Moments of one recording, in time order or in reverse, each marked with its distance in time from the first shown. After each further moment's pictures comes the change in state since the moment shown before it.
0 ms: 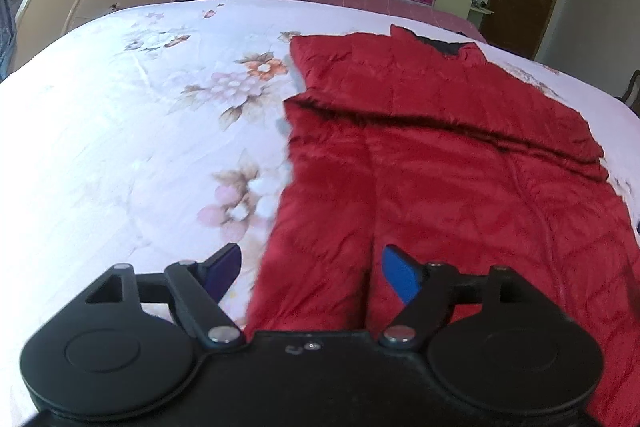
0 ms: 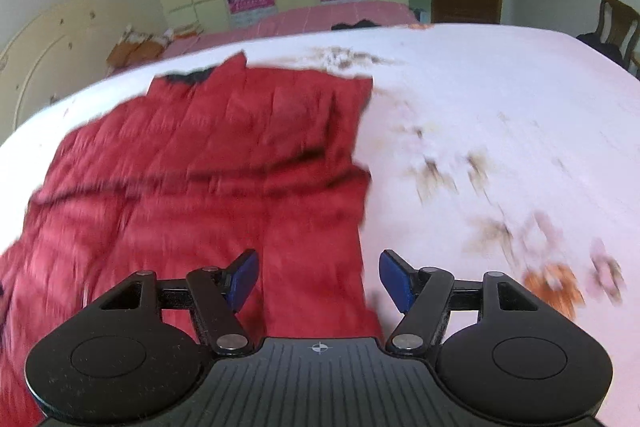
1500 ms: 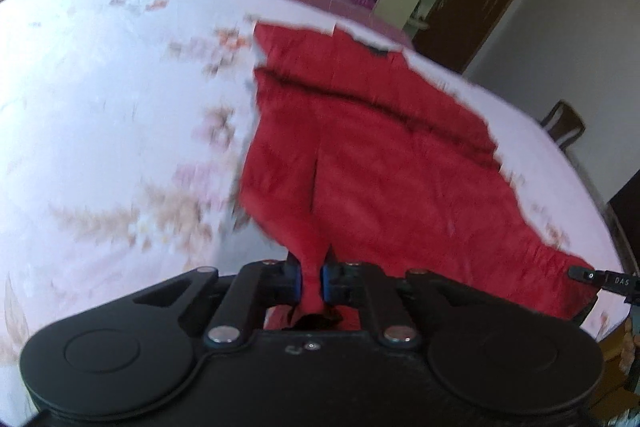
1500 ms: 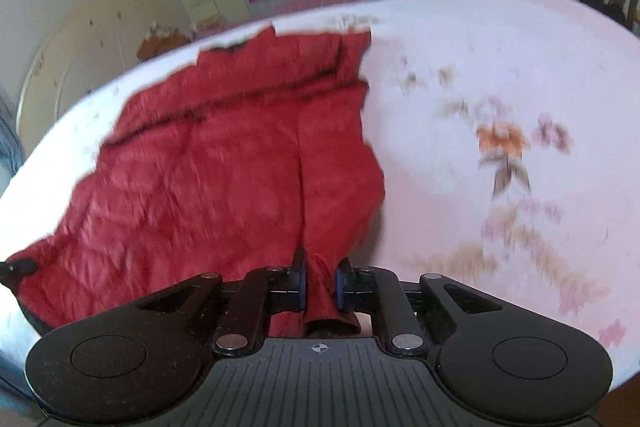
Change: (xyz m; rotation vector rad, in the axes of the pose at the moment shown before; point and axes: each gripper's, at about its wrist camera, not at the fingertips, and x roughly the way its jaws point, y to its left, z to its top) left arm -0.082 0.043 -0.042 -0.109 0.003 -0.311; right arm -0.115 -0.007 -0.074 0.094 -0.007 0.121
